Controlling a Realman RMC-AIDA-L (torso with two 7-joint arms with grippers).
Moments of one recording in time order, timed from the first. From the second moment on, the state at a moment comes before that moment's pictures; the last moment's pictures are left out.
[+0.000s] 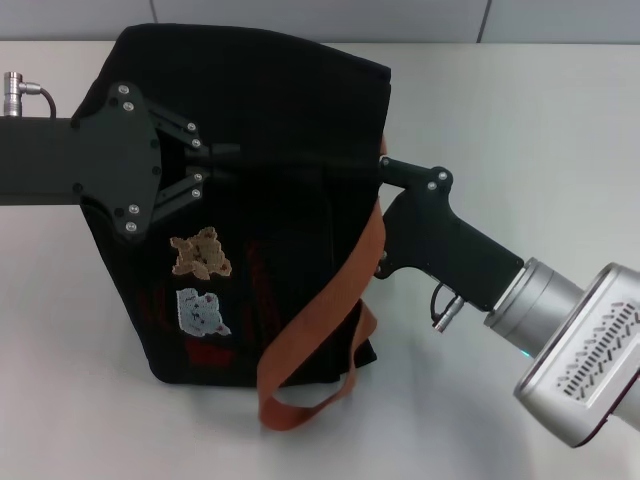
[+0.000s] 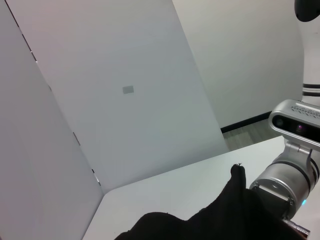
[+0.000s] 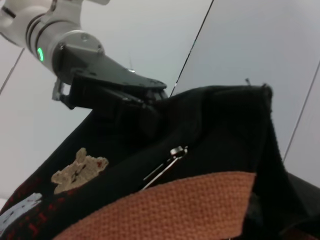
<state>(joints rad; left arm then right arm) -0.44 -2.07 0.76 1.16 1.86 1.89 -1.10 0.58 2.09 -0.09 0.32 -2.01 -1.38 -0.25</state>
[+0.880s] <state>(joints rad) -0.45 -2.07 0.76 1.14 1.86 1.89 -1.10 0.57 2.09 -0.10 0.33 -2.01 -1.42 -0.31</state>
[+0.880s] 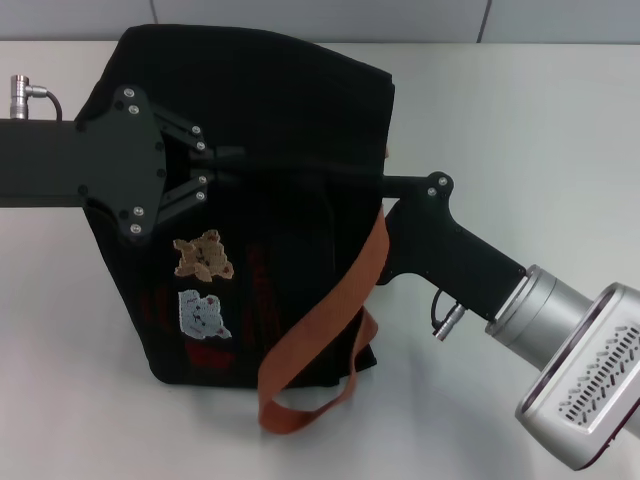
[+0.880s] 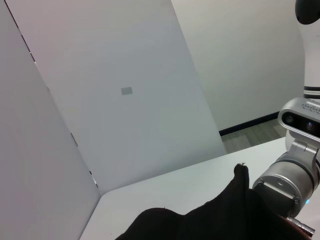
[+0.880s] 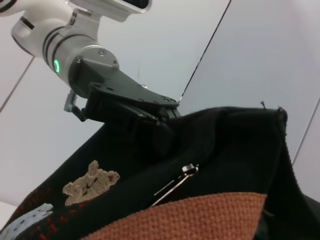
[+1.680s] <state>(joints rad) -0.41 -2.06 0.70 1.14 1.79 1.90 -1.09 0.55 2.09 -0.09 0.33 -2.02 -1.36 -0.33</state>
